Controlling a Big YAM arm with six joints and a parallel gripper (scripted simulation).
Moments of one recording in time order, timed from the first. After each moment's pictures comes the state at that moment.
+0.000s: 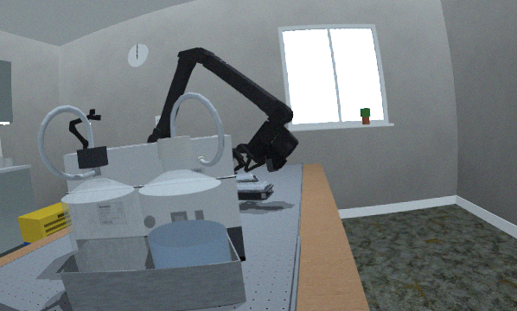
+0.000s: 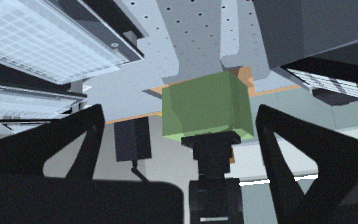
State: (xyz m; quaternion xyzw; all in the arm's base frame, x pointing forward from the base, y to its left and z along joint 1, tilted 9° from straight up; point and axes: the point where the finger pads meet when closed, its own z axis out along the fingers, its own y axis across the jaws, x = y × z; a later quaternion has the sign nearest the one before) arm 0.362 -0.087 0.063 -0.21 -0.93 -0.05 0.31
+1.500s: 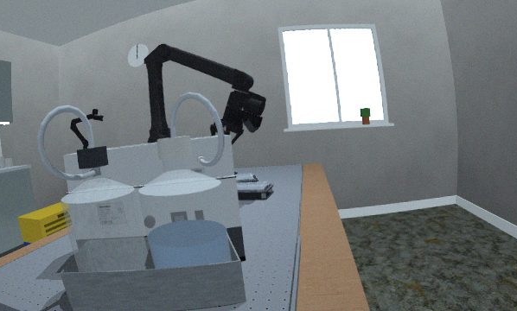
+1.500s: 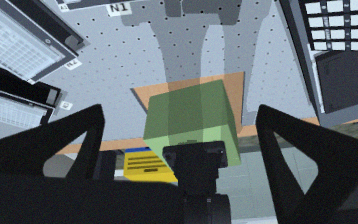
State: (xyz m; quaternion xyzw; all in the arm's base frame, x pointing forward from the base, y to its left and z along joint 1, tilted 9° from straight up) arm 0.291 -0.045 0.138 -0.12 -0.98 -0.03 0.13
